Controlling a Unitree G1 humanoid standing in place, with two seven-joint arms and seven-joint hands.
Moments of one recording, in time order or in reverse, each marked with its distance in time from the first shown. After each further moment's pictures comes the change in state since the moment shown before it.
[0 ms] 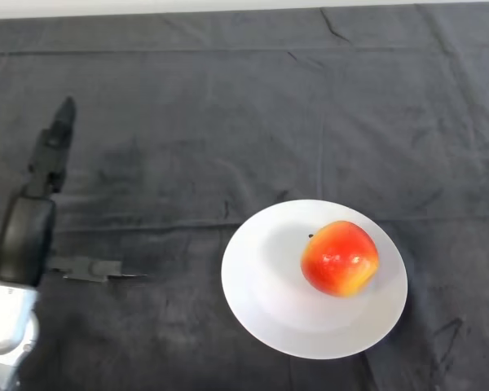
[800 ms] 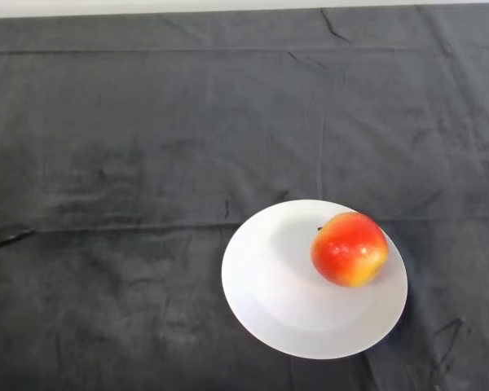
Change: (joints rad) left arm 0.006 0.012 0.340 0.073 -0.358 0.059 -0.183; right arm 0.000 0.000 0.000 0.000 0.000 0.000 0.000
